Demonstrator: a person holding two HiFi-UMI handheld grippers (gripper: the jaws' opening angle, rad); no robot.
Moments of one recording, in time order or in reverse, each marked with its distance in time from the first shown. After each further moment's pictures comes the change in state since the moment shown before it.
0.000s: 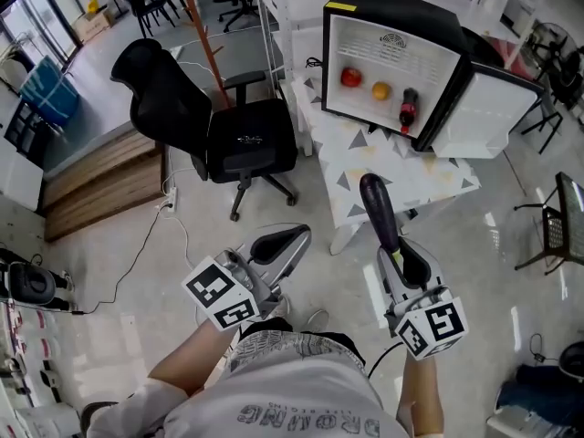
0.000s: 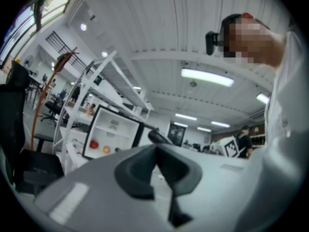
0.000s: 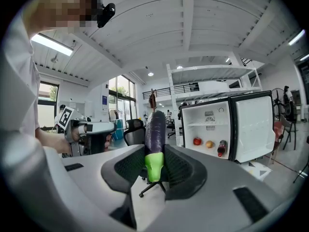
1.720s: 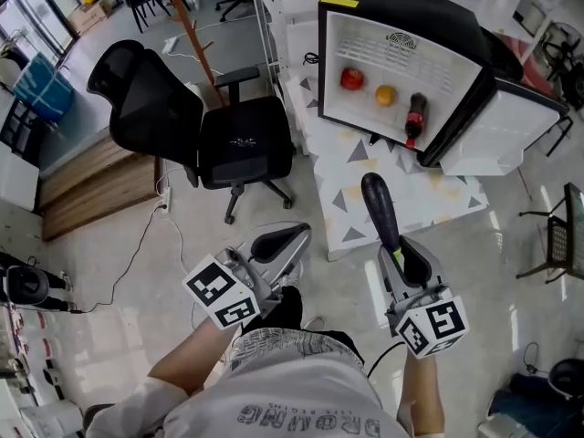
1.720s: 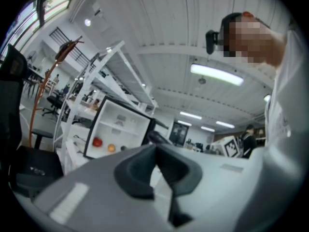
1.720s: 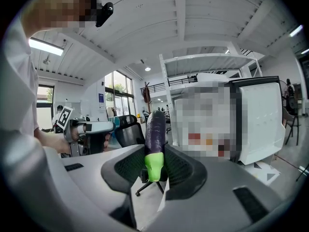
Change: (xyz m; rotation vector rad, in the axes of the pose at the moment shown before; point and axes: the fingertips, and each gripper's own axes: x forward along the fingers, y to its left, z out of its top) left arm 0.081 0.088 -0.015 -0.040 0.037 0.031; right arm 0.085 -0.086 -0.013 0.041 0.062 0.007
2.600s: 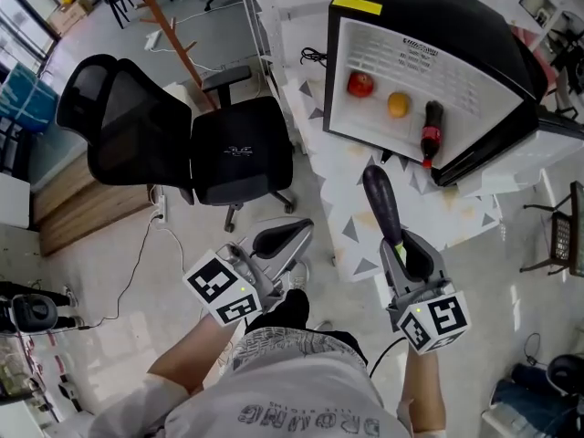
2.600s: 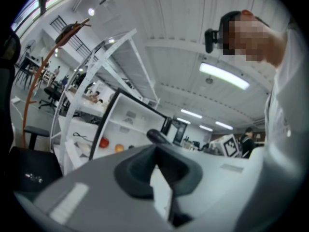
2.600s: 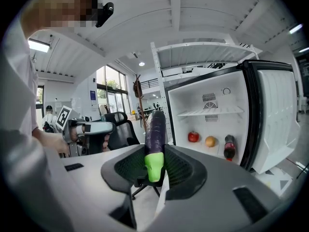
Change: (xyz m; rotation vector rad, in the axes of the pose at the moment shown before) left arm 0.058 0.132 0.016 -0.055 0.062 -0.037; right arm 0.131 -0.049 0.015 0.041 0.058 -0.050
